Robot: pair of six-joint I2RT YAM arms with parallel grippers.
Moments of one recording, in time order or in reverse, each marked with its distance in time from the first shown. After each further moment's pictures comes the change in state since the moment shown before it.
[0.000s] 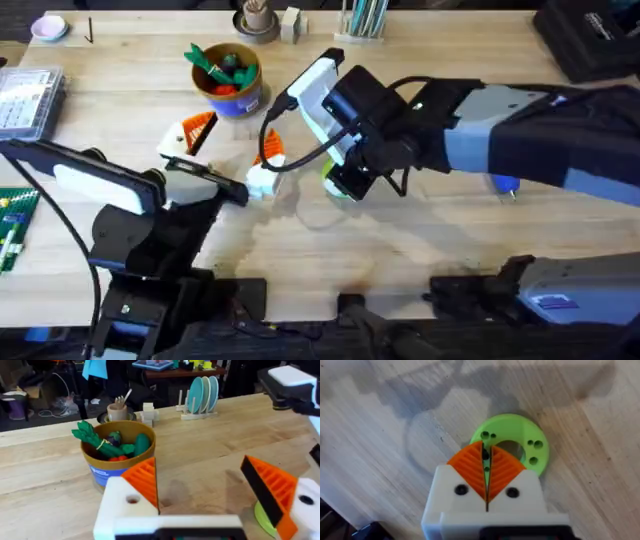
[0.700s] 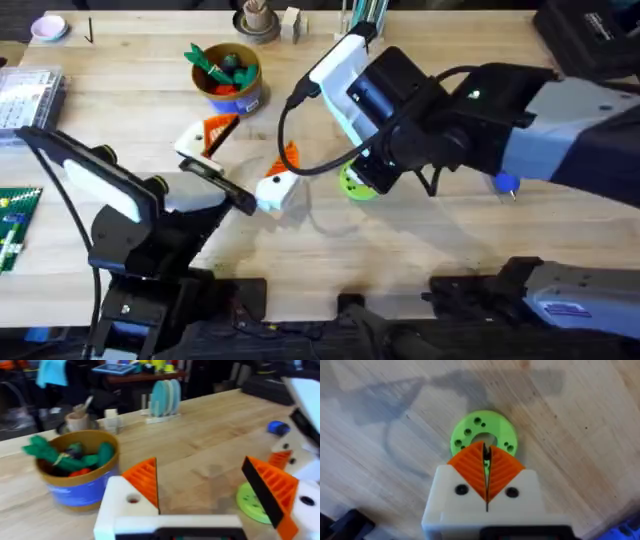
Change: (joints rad) left arm 0.000 0.000 0.000 0.009 0.188 0.000; right arm -0.027 -0.153 0.003 -0.136 0.164 0.000
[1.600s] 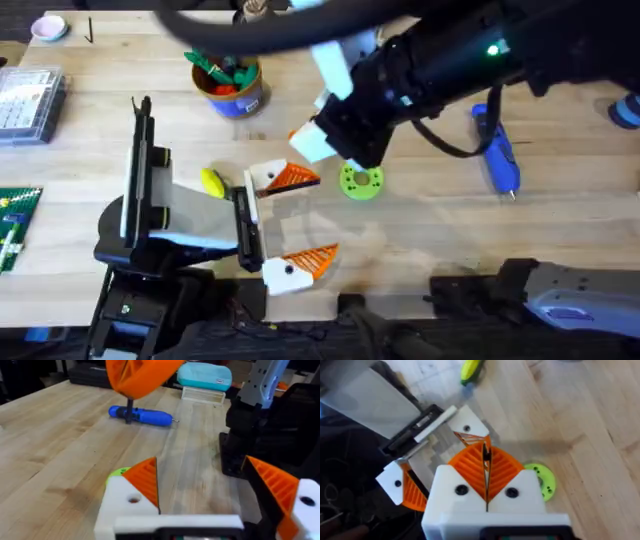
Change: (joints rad) left arm 0.000 0.000 0.000 -0.071 0.818 0.001; right arm 0.120 -0.001 0.550 -0.298 -0.265 -0.030
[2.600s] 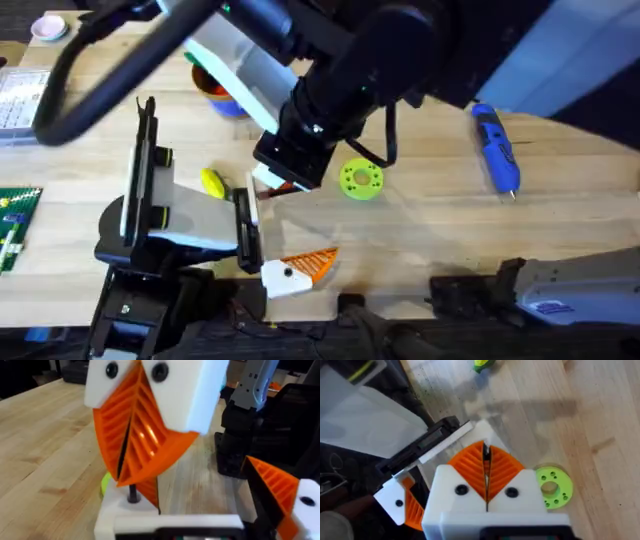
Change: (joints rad) left arm 0.000 0.000 0.000 -0.005 0.027 -0.007; right arm 0.111 0.227 0.132 -0.072 0.021 0.027
